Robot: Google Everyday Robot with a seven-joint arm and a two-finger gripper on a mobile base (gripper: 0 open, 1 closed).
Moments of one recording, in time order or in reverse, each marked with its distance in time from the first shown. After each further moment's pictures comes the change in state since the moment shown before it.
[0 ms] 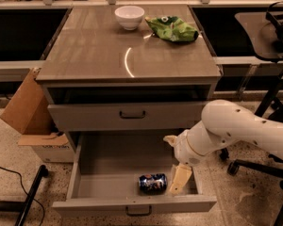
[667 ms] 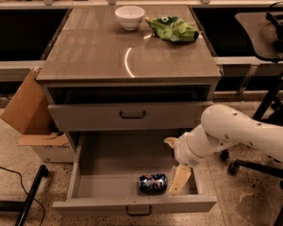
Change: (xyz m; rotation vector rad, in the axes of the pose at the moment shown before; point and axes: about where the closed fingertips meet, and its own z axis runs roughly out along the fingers) arm 0.017 -0.009 0.018 0.000 -0.010 0.013
